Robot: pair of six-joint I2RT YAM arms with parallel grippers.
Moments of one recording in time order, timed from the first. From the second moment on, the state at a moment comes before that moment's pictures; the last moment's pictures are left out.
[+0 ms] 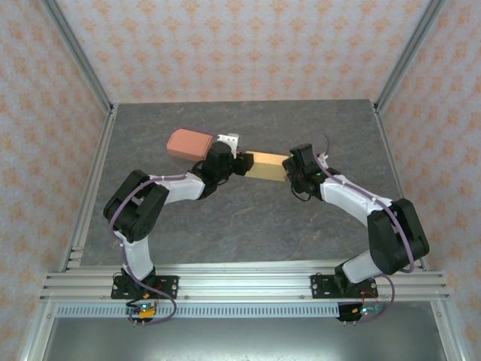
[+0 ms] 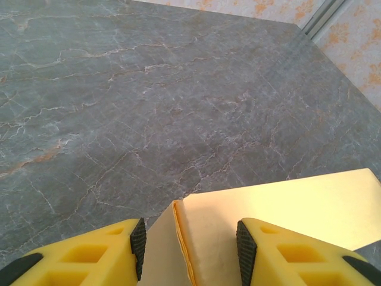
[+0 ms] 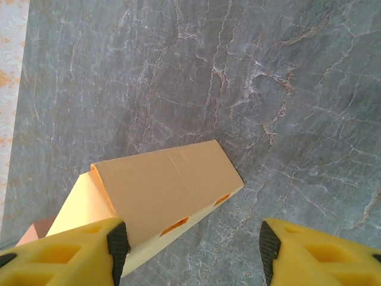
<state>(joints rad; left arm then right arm) -0.54 1.86 1.00 0.41 0.02 -0.41 0.44 1.48 0.88 -0.27 0.15 1.40</state>
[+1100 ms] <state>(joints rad) -0.50 1.08 0.68 0.35 -0.20 -0.07 0.19 1.18 0.94 -0.24 0.24 0.70</state>
